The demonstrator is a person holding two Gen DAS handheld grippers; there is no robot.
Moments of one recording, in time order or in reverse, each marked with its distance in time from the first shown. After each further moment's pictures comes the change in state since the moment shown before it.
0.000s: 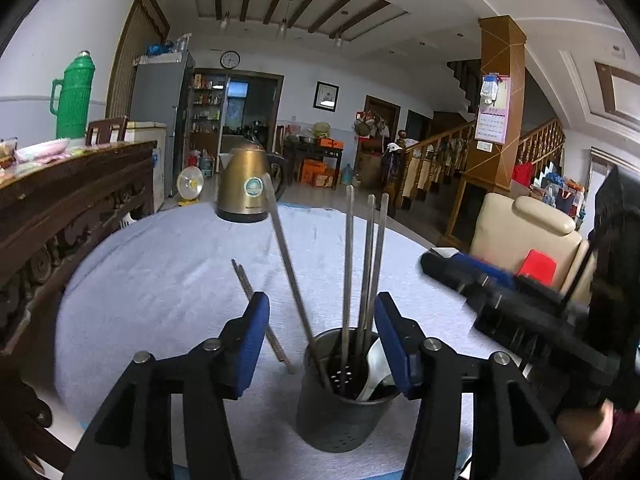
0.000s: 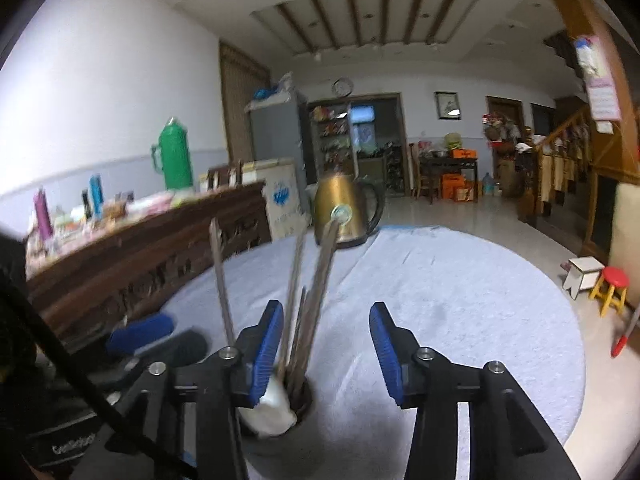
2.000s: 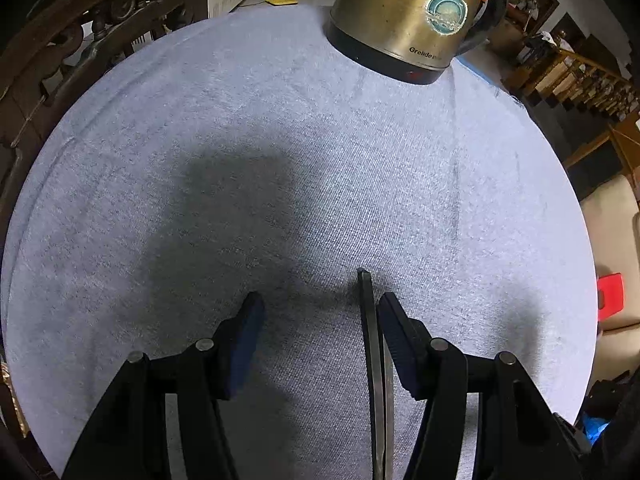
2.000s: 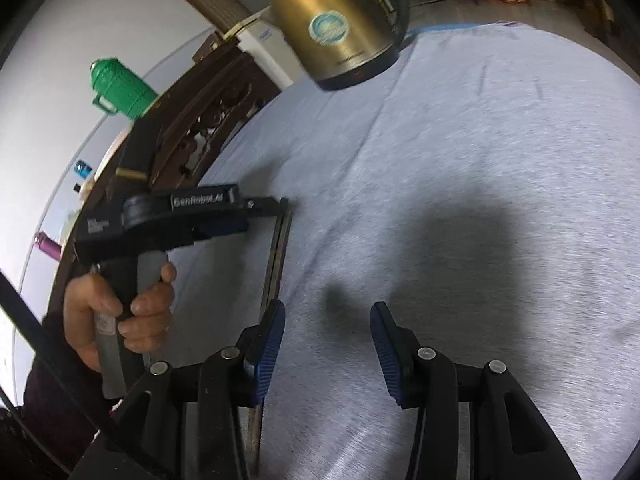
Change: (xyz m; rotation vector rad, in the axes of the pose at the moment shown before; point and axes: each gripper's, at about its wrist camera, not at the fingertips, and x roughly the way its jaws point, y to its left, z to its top) left arm 0.365 0.182 0.055 -0.357 0.785 0.254; right arm 0.300 -0.077 -0.015 0.271 0.717 0.343
